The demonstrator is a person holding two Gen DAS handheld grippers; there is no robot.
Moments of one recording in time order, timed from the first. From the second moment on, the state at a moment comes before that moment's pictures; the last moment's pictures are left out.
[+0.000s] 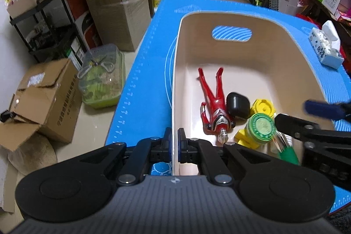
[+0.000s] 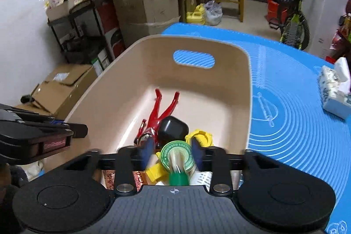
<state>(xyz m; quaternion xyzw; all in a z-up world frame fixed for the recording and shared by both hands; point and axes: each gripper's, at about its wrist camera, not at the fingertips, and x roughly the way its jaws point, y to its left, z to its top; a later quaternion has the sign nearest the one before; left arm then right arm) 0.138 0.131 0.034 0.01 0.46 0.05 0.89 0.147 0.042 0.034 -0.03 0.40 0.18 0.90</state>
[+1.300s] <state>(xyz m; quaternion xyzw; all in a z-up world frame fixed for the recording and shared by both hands) -0.072 0.052 0.114 0.02 0.38 0.00 0.92 -0.116 -0.070 0.126 -0.01 0.32 0.09 0.94</state>
